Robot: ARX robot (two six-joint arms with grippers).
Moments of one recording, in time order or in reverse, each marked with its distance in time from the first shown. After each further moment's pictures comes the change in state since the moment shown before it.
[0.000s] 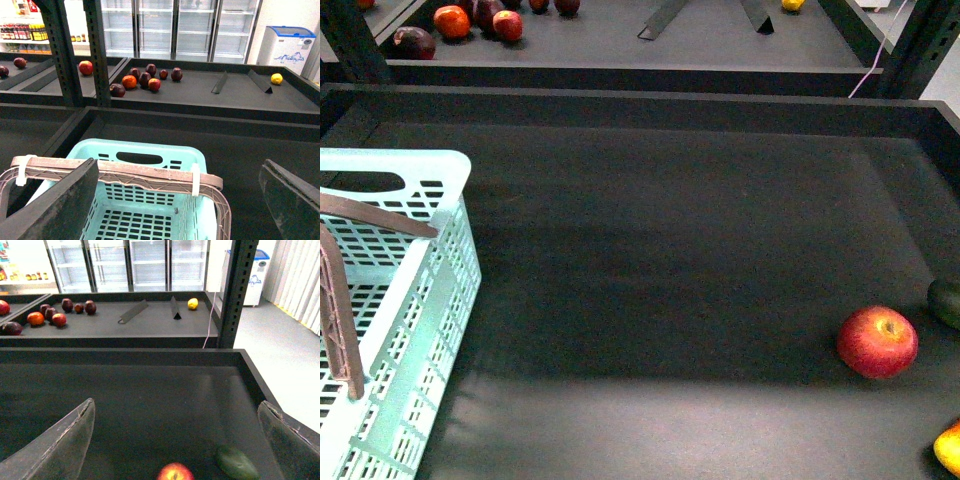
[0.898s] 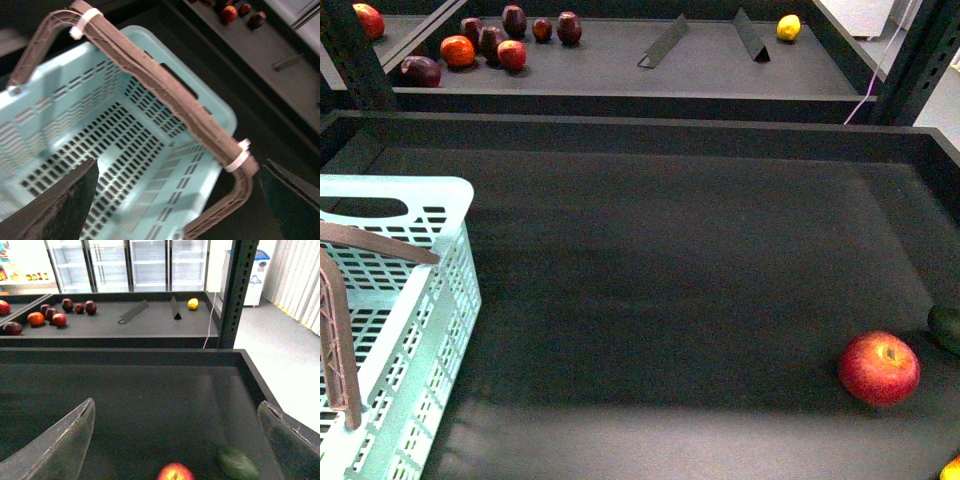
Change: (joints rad) left arm 0.047 0.473 0.258 -0.253 -0.168 -0.634; right arm 0.000 0.000 0.000 0.000 0.000 0.000
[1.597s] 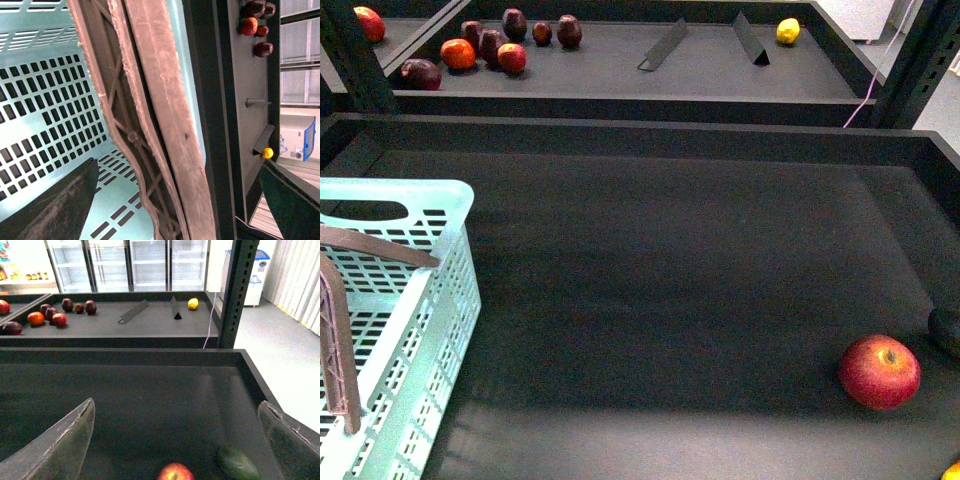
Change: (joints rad) left arm 0.255 1.006 0.222 0.662 0.359 -0.496; right arm 0.000 0.000 0.000 0.000 0.000 0.000
